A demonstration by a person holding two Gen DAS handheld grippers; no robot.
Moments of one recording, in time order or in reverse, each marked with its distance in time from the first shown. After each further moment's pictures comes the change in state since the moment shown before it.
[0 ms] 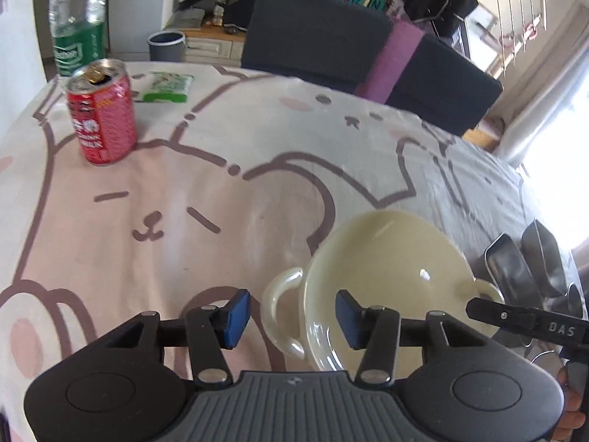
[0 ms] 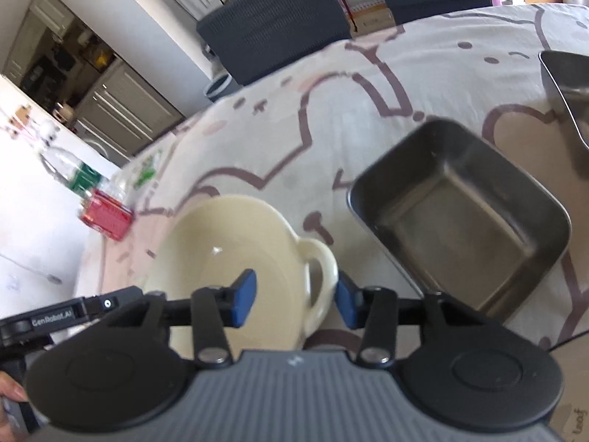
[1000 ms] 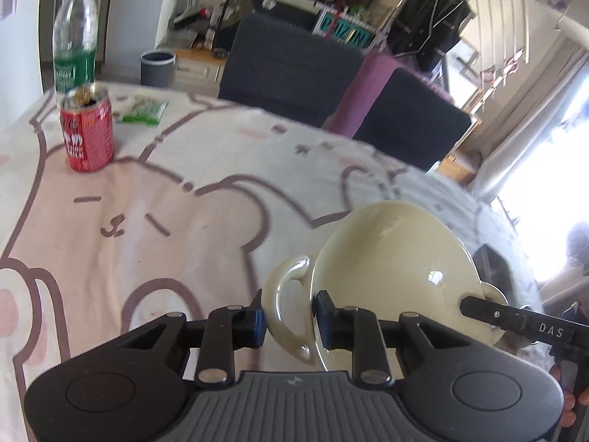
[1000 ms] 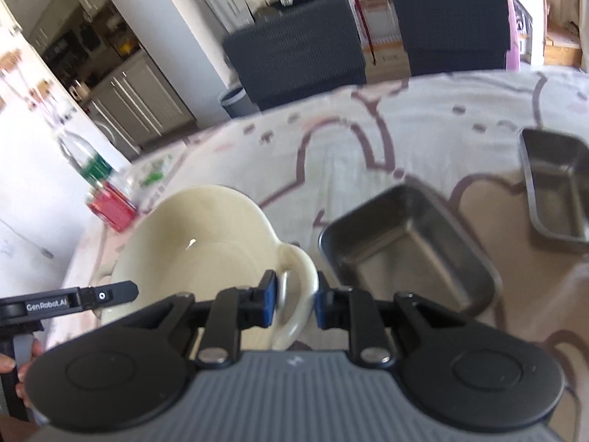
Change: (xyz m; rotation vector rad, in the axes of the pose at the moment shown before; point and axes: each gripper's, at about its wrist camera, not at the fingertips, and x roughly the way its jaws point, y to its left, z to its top) left arm -0.059 -0.051 -0.020 -0.057 -0.126 -0.077; right arm -0.067 -0.014 0.008 -0.148 -0.084 0.002
